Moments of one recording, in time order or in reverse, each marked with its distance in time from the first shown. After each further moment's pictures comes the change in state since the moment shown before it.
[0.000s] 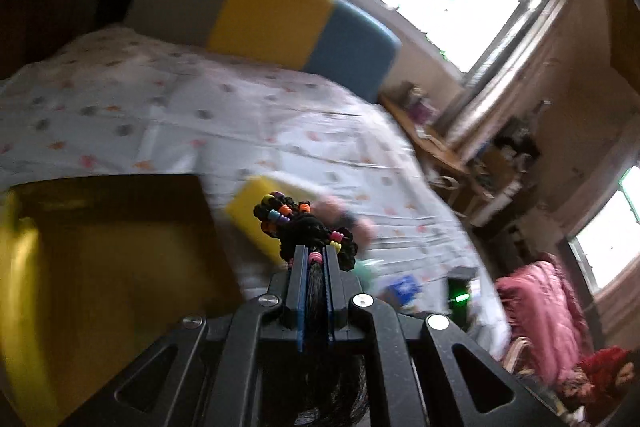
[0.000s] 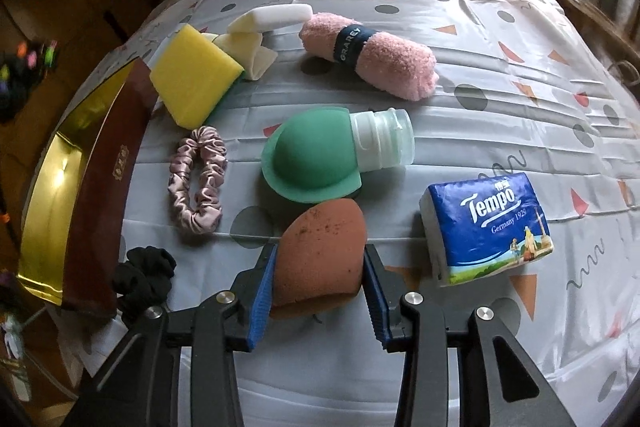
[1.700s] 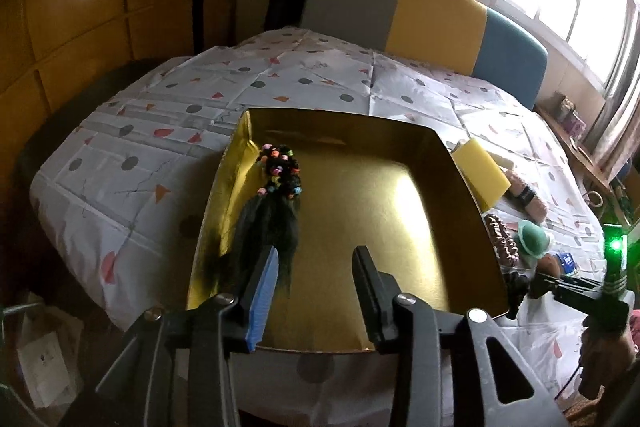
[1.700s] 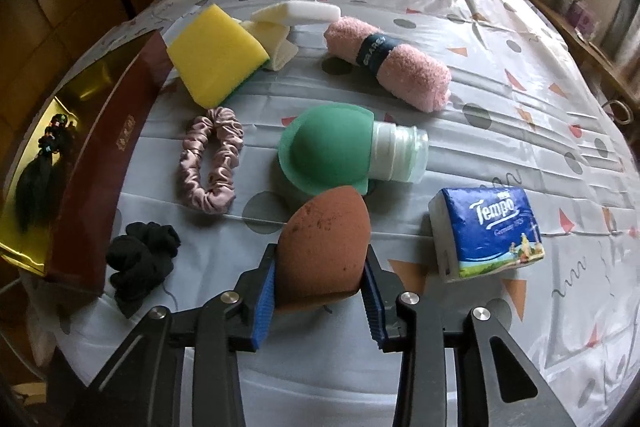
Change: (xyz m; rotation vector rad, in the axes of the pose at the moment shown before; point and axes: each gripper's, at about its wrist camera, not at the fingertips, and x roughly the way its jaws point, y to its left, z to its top) left arm -0.075 0.079 -0.100 -0.104 -0.073 0.586; right arm -0.005 0.027 -0.014 -0.106 -0.022 -0.076
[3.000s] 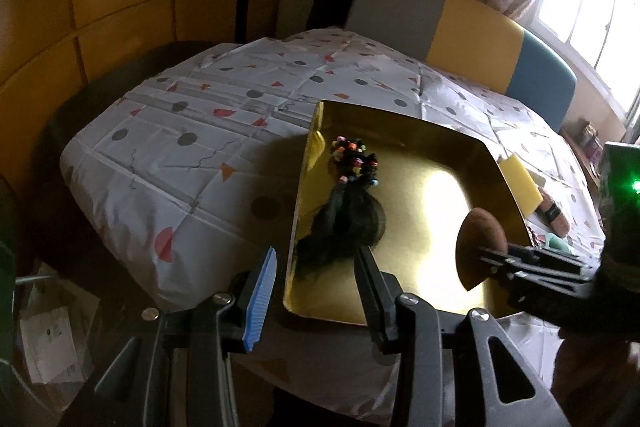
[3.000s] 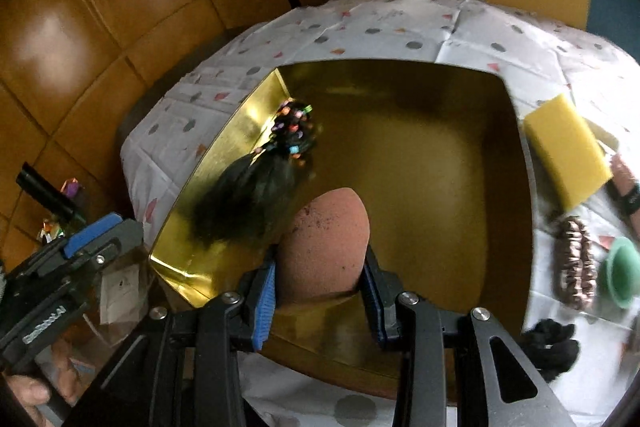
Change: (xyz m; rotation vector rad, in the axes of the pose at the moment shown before) left arm -0.011 0.069 -0.016 -0.103 -0.007 0.053; right arm -0.022 0.256 0.028 -0.269 -0.032 0.384
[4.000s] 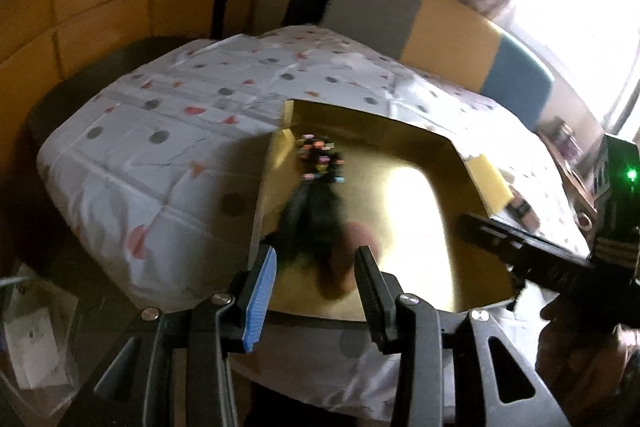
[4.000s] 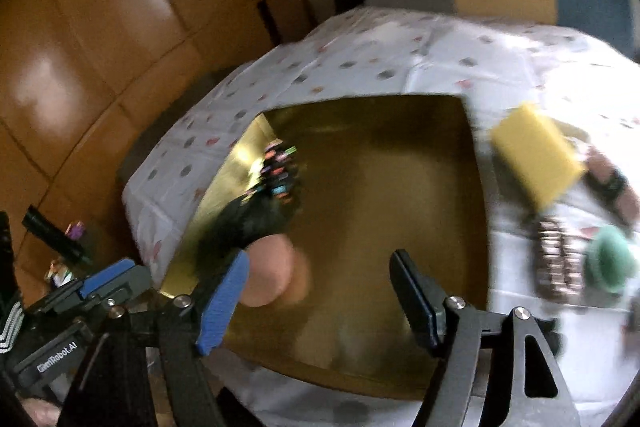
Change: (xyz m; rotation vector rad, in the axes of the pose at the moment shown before) left arm -0.009 -0.019 0.002 0.034 0.018 -0.127; right arm -0.045 -0.025 0.000 0.111 -0.150 -0.029
